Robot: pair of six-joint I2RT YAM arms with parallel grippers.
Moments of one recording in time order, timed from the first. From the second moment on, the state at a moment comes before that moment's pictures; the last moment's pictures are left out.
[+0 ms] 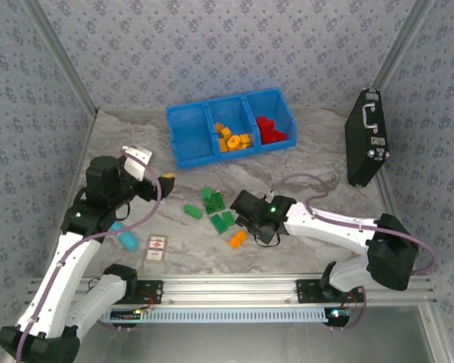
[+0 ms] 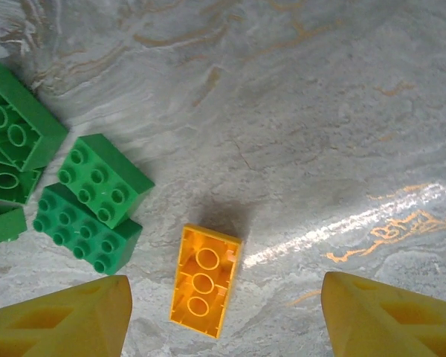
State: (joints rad) left arm -0.30 0.78 0.92 -0.58 0.18 0.12; right arm 1.02 1.39 0.95 -0.80 0.18 1.54
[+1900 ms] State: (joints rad) left arm -0.30 0.84 0.91 -0.56 0.12 0.10; right arm 0.51 1.95 1.81 -0.87 0.13 0.73
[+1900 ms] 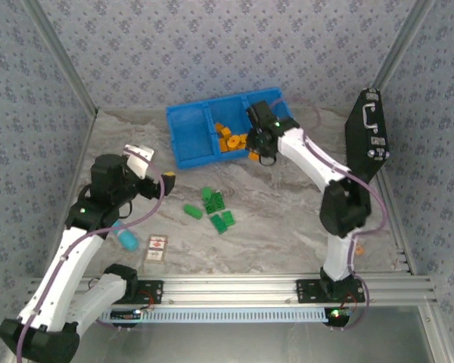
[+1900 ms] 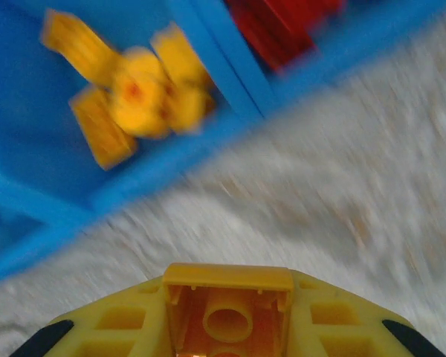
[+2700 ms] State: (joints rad) left arm -0.40 1.21 0.75 -0.52 0.09 -0.83; right arm 0.44 2.56 2.53 -0.88 -0.06 0.29
